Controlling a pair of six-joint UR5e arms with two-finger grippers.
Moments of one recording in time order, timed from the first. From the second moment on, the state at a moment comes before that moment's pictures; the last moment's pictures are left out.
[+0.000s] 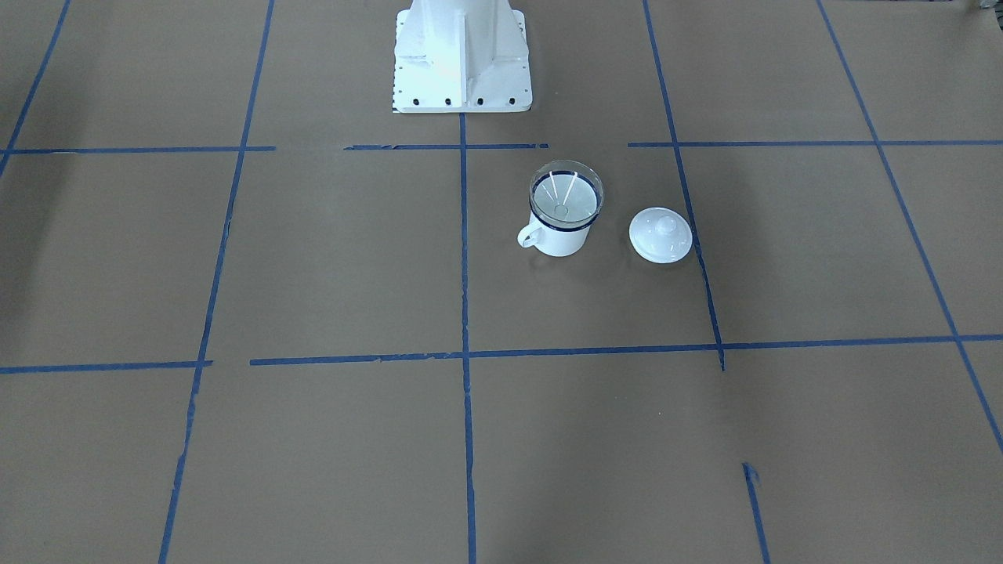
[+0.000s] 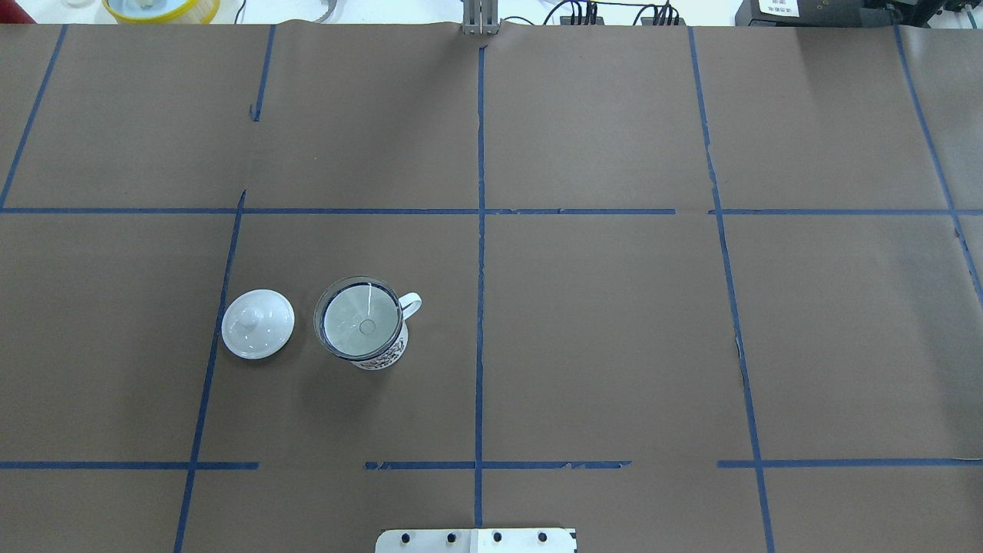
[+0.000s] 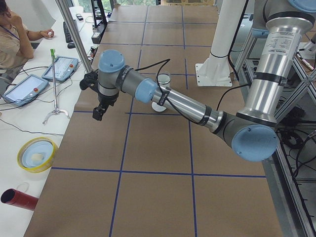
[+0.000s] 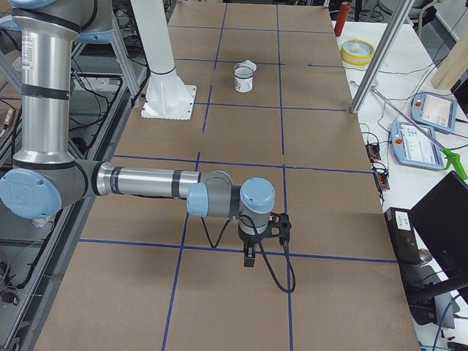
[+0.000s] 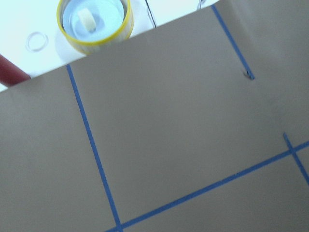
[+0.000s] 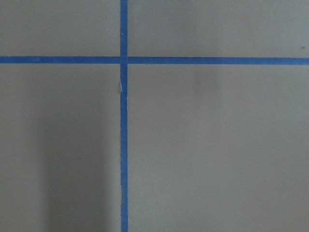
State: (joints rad) left arm -1.52 -1.84 -1.80 -1.72 -2.36 -0.14; right arm 1.57 -1.68 1.66 -1.57 2.29 0.01
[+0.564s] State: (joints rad) left arm -1.24 -1.91 -1.86 -1.80 -2.41 -0.60; right arm 1.57 -1.68 1.66 -1.57 2.29 0.01
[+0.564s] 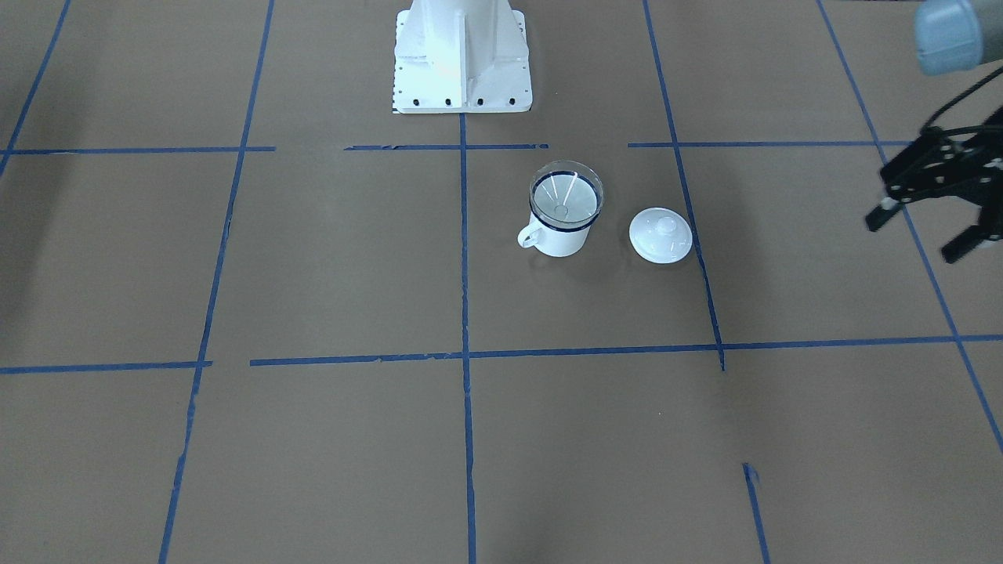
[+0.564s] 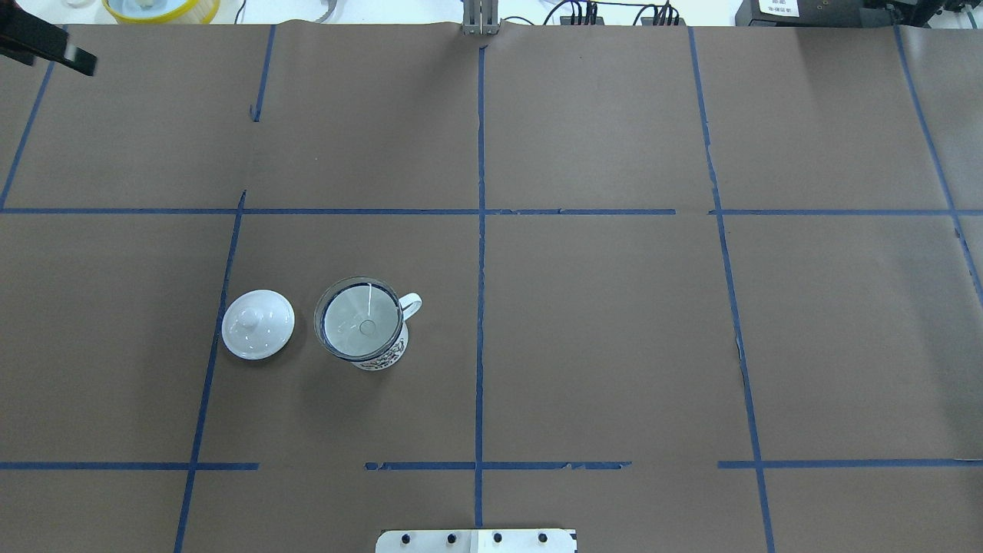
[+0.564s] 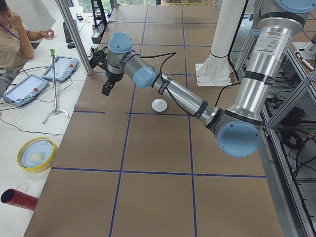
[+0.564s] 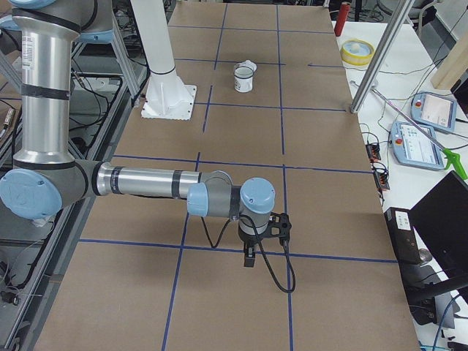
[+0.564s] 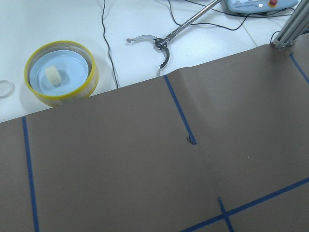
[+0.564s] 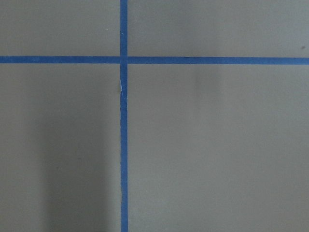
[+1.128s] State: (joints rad) left arm -0.80 -2.04 -1.95 -1.76 -2.13 -1.20; right arm 1.57 -1.68 1.66 -1.57 2.29 0.01
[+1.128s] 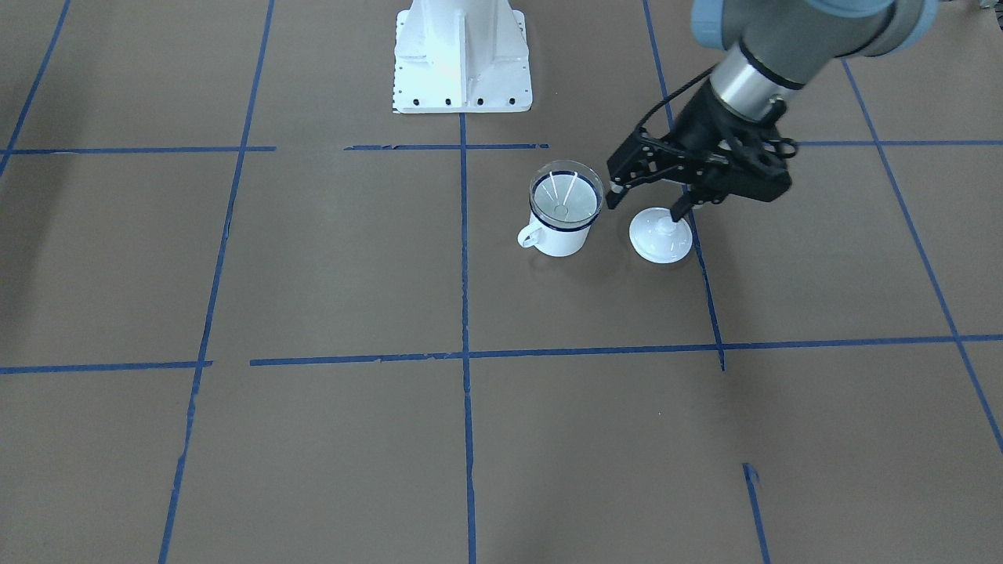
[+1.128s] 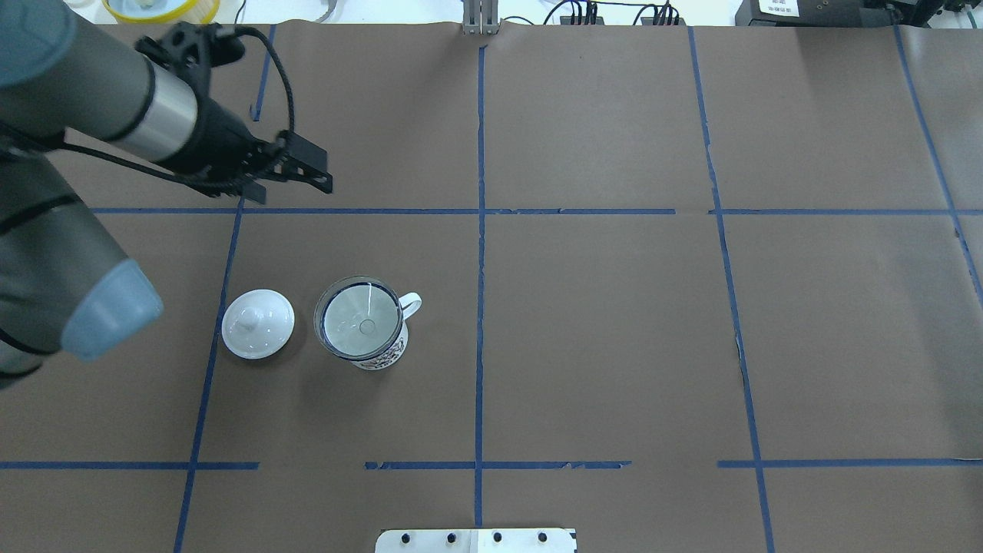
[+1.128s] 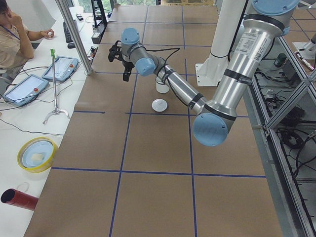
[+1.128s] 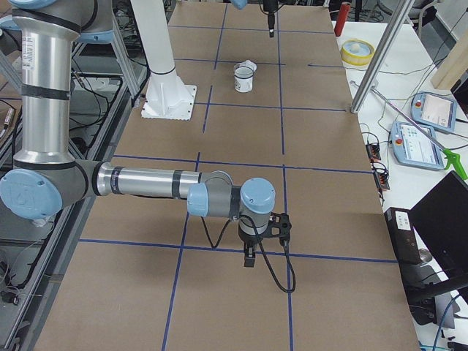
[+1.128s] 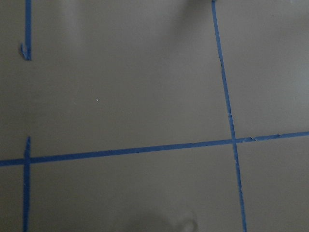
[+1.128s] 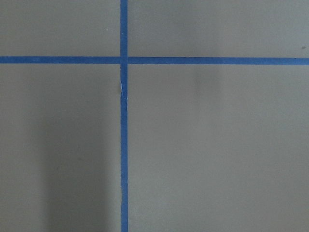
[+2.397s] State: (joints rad) left arm -0.49 -2.22 -1.84 -1.46 -1.81 -1.41; right arm 1.57 -1.68 1.66 -1.57 2.29 0.01
